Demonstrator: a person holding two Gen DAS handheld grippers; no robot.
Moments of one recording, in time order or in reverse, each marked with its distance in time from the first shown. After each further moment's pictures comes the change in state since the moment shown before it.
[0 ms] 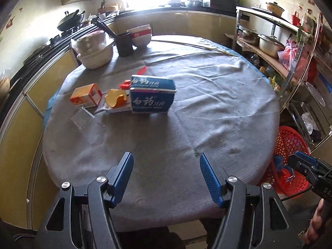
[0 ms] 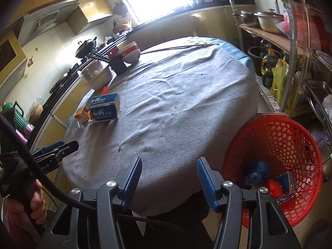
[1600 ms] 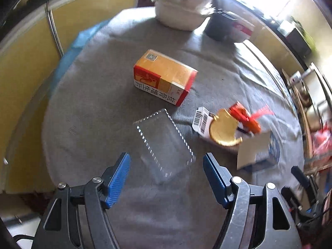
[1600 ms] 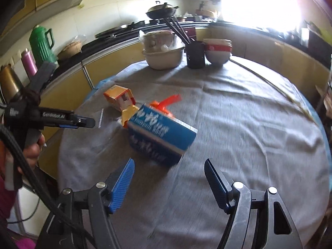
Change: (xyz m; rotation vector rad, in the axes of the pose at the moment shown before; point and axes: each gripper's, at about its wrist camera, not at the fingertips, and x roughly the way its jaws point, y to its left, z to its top) left arm 0.118 0.203 0.060 -0.560 0.229 -0.049; right arm 0.161 0.152 0.110 -0.596 0.070 0.163
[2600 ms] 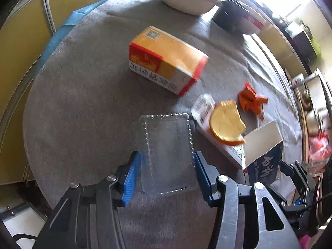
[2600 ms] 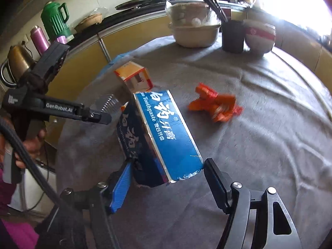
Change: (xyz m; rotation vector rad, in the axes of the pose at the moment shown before) left arm 0.028 0.001 -0.004 -0.019 0.088 -0.027; right arm 0.071 0.003 0.022 -0.108 0.175 0.190
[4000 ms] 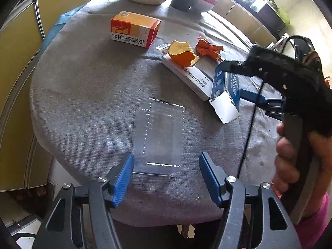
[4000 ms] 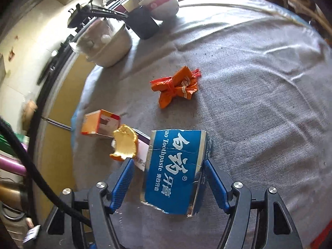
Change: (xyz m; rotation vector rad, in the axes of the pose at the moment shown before) left arm -0.050 0.001 -0.102 0.184 0.002 -0.095; right arm -0.003 0.004 0.011 0.778 -0.008 -0.156
